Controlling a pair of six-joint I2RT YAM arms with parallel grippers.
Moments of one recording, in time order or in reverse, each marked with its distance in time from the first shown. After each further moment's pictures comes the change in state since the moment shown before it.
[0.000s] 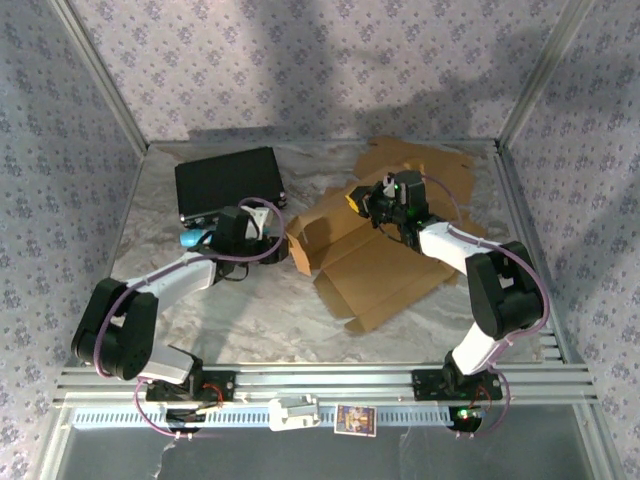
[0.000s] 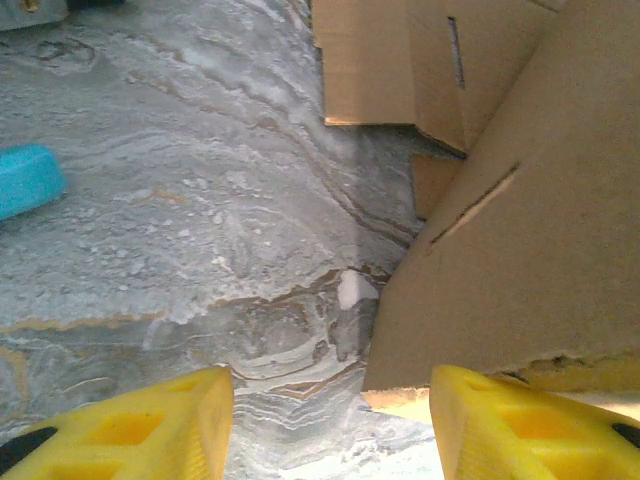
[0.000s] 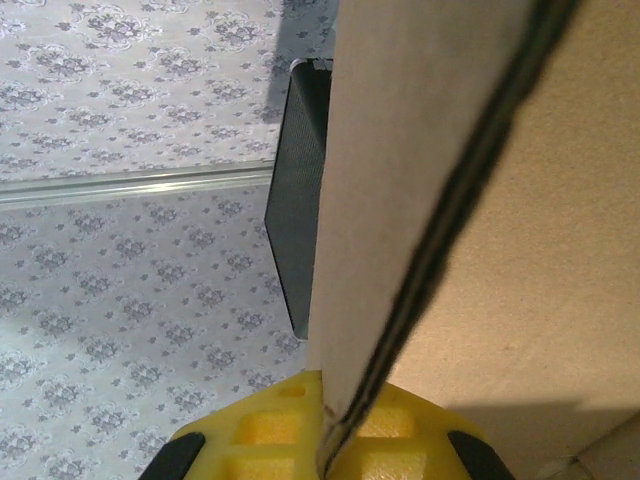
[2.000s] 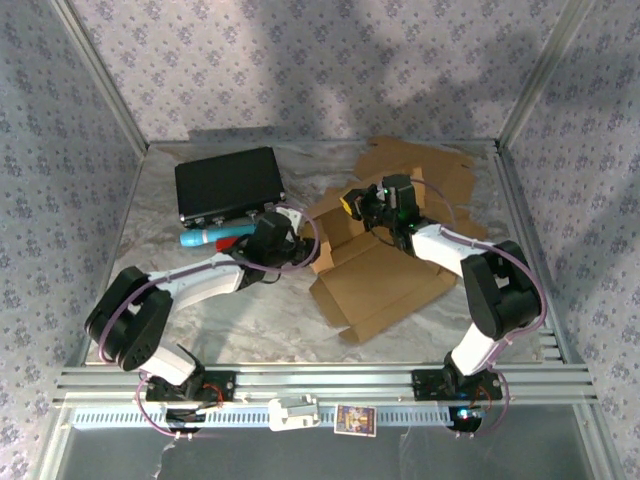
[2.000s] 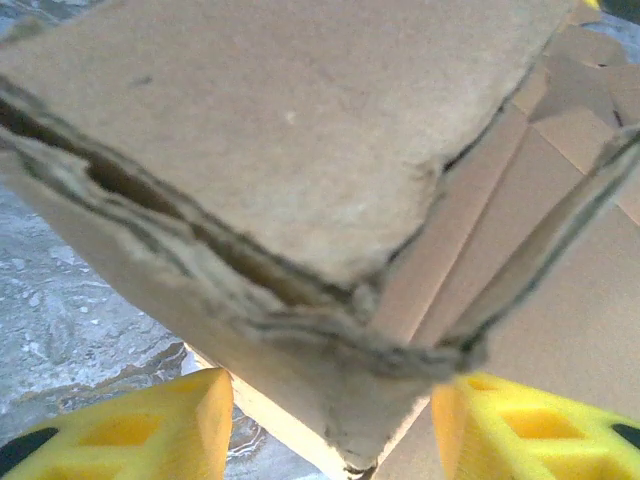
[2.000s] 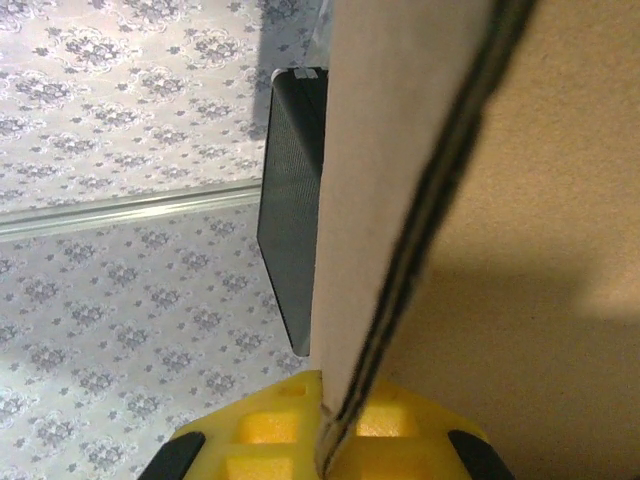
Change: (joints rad) left arm -0.276 0.089 0.100 0.072 -0.277 -0.116; right arm 0.067 0.003 -0.004 -0.003 0.124 0.082
